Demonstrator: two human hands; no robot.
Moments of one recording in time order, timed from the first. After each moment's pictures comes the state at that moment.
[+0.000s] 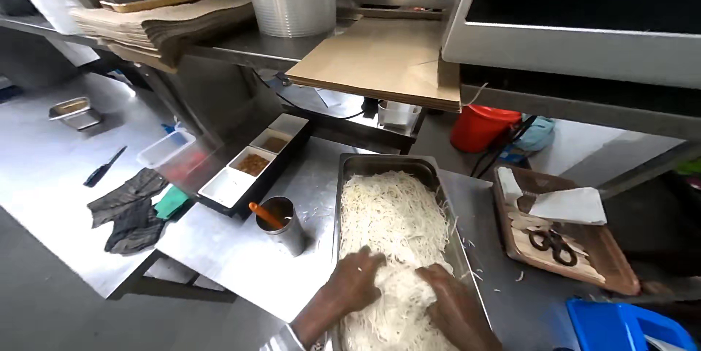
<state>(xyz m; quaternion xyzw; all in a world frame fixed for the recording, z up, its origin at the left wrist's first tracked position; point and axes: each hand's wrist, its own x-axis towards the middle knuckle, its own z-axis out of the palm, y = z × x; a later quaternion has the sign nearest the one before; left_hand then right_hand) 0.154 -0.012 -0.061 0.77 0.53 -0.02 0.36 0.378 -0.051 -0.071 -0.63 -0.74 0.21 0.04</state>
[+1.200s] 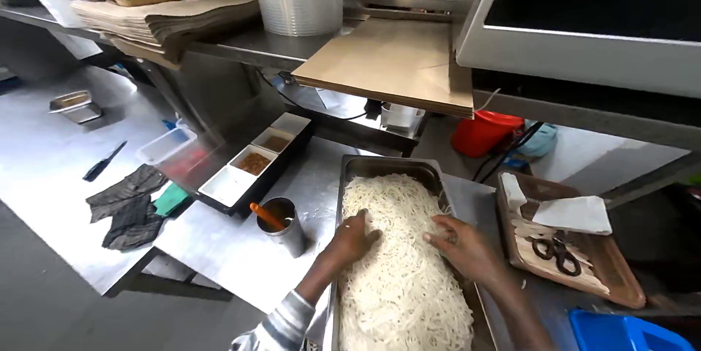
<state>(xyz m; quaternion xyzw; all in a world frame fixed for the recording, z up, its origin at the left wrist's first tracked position) 0.138 0.045 -0.036 0.65 0.61 0.09 0.44 0.405 0.045 -0.035 -0.64 -0.67 0.32 0.17</state>
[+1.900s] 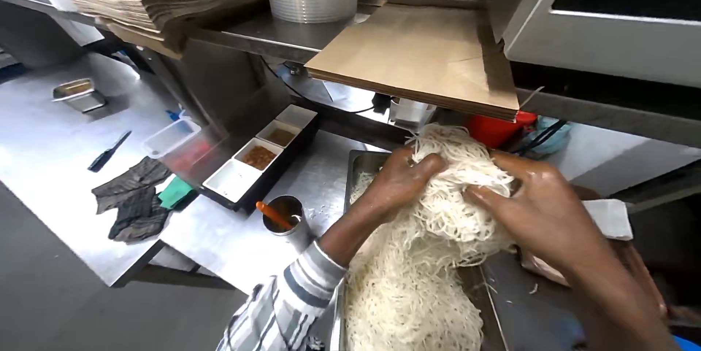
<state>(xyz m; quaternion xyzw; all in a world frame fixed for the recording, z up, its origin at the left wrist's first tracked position) 0.169 0.075 0.083 0.54 0.39 0.44 0.60 0.363 0.052 0.106 -0.60 -0.72 0.13 0.31</state>
